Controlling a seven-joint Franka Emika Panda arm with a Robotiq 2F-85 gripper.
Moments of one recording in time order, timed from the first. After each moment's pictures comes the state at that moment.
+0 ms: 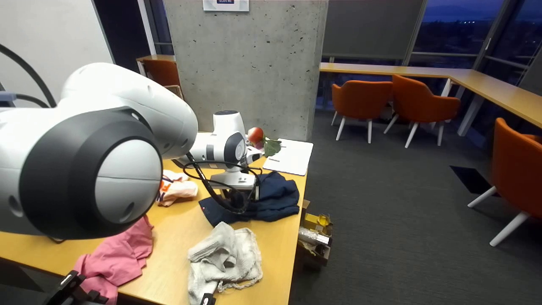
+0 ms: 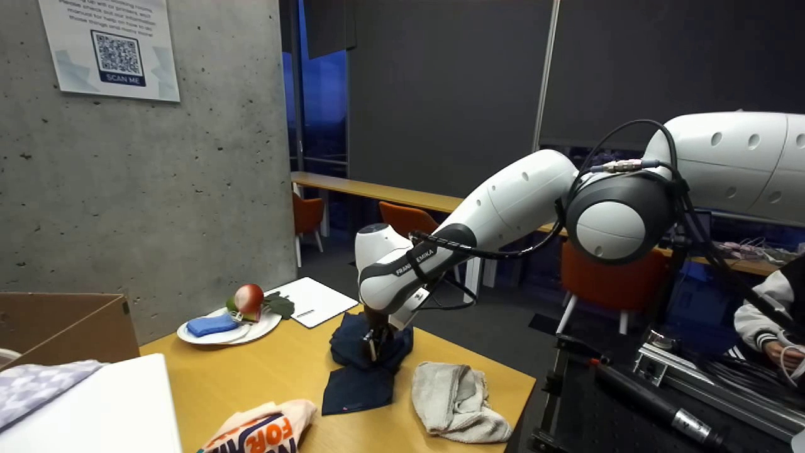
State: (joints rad) arm -0.02 1.50 -0.07 -0.77 -0.06 2.25 -0.07
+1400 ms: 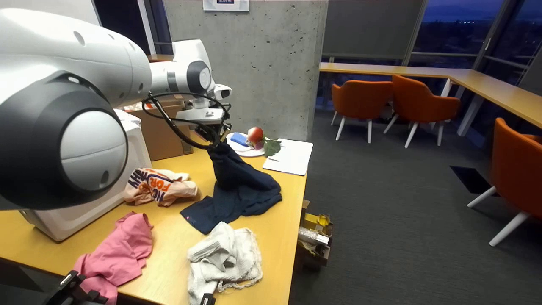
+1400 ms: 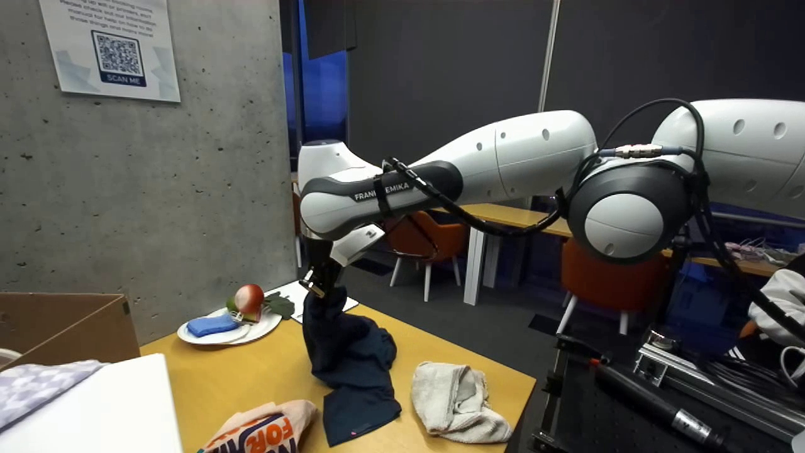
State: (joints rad) arm 0.11 1.45 -0.07 -0.42 -0.06 1.99 0.01
